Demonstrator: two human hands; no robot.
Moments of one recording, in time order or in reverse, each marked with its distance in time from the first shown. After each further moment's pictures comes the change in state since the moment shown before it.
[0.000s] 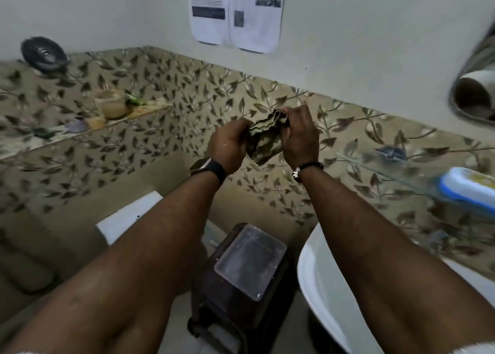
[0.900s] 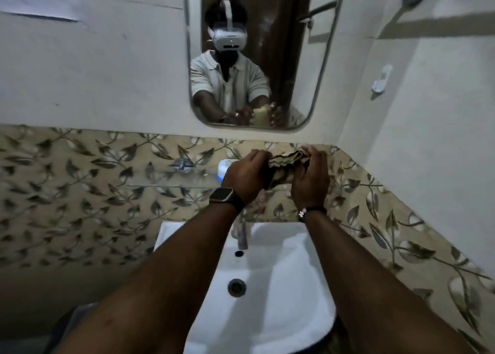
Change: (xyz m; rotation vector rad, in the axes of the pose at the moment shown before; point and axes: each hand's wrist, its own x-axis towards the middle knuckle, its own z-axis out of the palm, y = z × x) left_hand -0.045 0.371 0.222 -0.463 -0.344 0.599; right_hand -0.132 0.149 -0.387 -0.611 0.509 0.434
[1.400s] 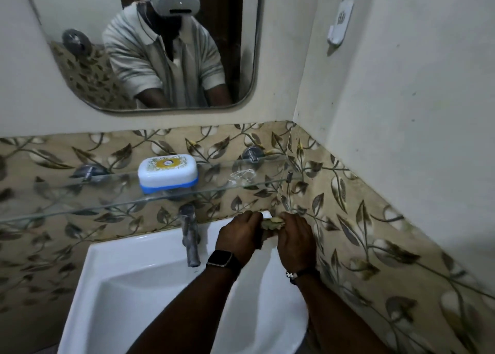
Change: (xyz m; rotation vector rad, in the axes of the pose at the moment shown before) left_hand -0.073 0.014 0.195 0.065 -0.442 -0.058; right_hand -0.122 0.175 -0.017 -0.346 -0.302 0.111
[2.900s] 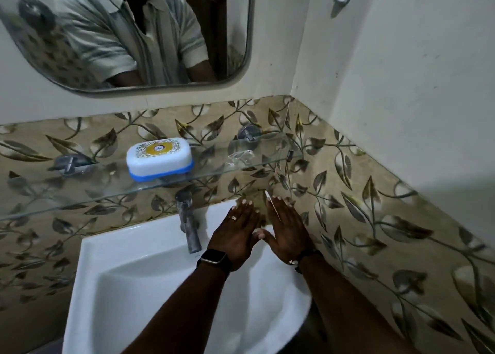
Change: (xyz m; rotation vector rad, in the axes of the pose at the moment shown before) left_hand -0.026 -0.046 0.046 0.050 -0.155 0.231; right_hand -0.024 0.027 0.032 -0.200 -0.507 -0.121
